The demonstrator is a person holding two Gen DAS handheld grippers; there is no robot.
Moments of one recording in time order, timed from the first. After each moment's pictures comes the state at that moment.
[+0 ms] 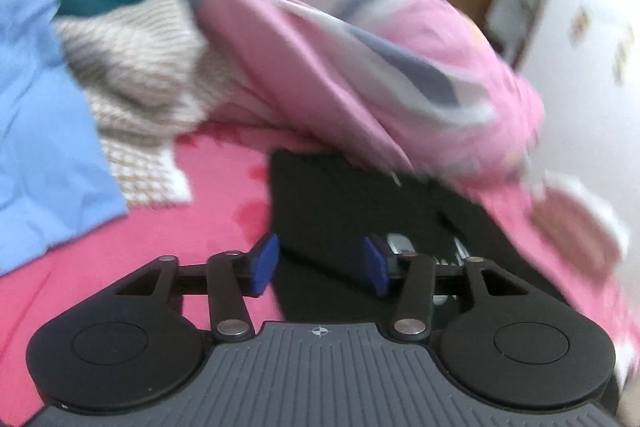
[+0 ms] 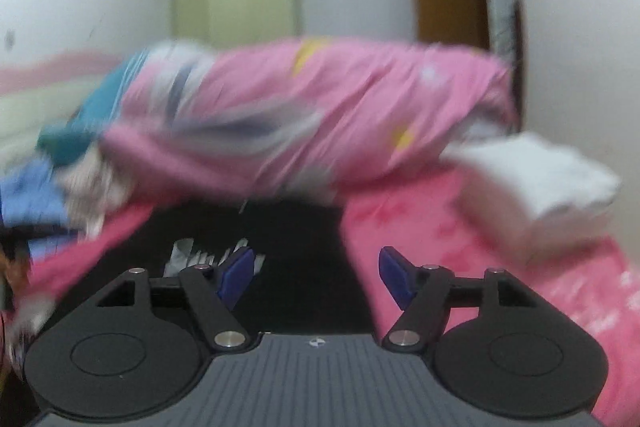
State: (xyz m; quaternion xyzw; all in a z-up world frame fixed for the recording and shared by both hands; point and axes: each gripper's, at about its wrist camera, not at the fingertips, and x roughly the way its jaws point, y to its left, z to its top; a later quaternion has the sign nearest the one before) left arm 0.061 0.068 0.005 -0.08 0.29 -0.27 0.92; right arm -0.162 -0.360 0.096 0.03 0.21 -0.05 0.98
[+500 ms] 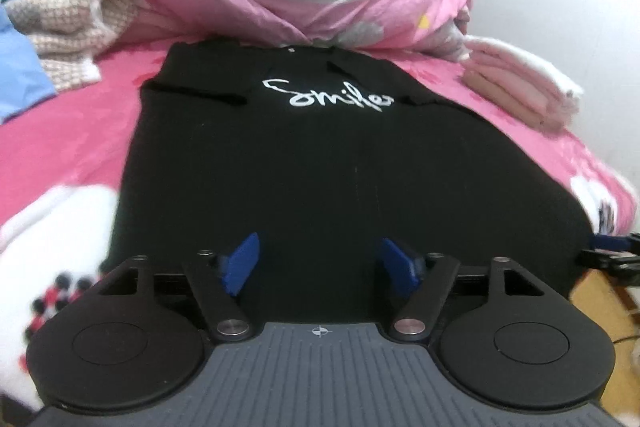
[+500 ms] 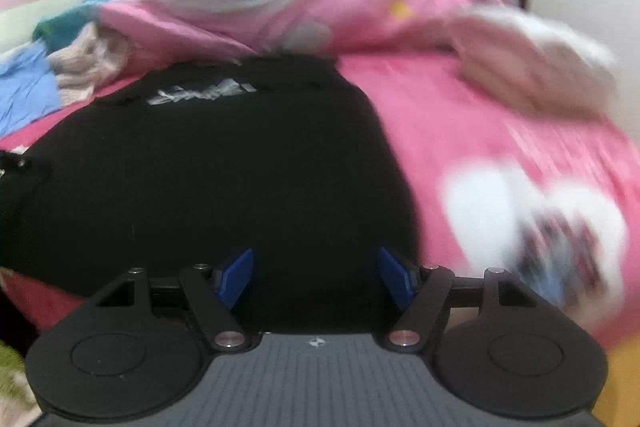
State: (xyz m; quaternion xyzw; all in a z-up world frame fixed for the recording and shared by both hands) left arm -0.078 0.017 -0.034 0.01 0.32 -0.32 0.89; right arm -0.241 -0.363 -0.029 0.04 0.32 -0.07 0.94
